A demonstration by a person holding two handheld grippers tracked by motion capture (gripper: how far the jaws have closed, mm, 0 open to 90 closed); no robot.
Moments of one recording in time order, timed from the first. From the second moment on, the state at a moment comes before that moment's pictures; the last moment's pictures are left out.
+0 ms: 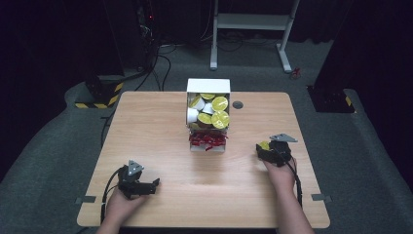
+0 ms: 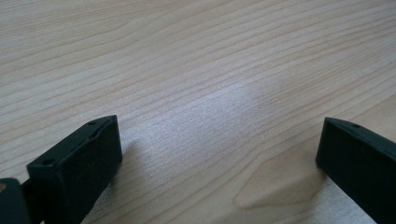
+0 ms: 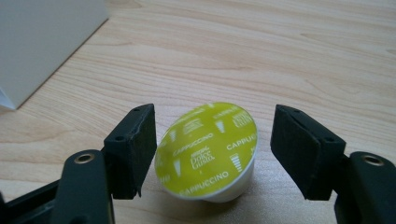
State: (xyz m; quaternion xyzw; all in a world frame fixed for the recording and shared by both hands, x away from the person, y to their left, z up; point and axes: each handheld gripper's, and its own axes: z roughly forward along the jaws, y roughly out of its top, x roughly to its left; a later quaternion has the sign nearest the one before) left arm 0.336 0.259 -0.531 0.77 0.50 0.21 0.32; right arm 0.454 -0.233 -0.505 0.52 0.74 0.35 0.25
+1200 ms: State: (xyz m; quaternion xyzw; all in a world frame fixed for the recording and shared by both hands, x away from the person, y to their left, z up) left arm 0.337 0.259 -0.531 0.78 0.50 0.21 0.32; right arm 0.370 -0.153 -0.520 0.46 0.81 0.31 0.19
